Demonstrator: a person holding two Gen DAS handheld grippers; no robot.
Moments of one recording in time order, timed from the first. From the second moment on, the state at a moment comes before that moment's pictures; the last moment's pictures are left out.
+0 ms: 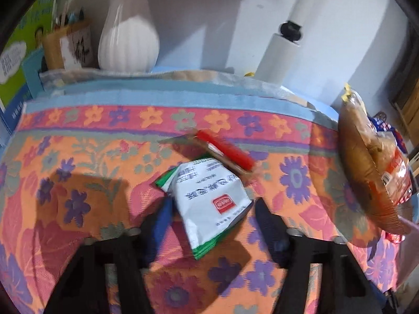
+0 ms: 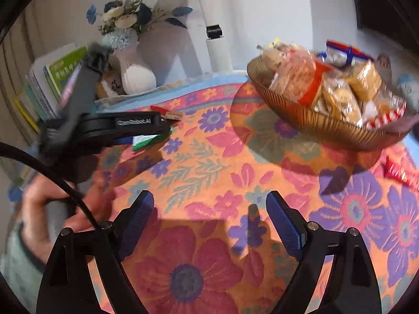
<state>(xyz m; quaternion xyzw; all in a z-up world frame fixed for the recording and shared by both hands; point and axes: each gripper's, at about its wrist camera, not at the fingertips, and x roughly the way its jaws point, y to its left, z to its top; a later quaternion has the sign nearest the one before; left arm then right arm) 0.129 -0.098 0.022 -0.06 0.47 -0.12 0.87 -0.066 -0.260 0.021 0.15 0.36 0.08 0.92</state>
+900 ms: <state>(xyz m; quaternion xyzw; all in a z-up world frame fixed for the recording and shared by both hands) 0.115 0.001 0.025 -0.10 0.41 -0.08 0.90 0.117 -0.172 0.010 -0.02 0.40 0.17 0.90</state>
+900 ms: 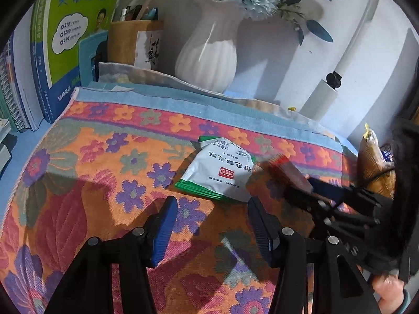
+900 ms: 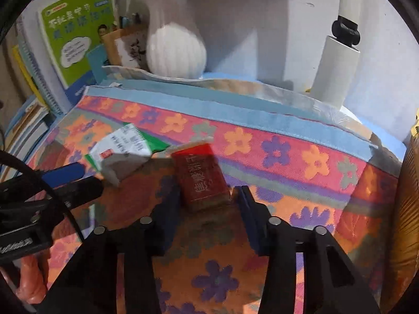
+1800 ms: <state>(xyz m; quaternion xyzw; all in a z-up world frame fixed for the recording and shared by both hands) 0.115 -0.026 0.043 -0.02 0.36 -0.10 0.93 0.008 -0.190 0.006 -0.01 0.41 0.18 0.89</state>
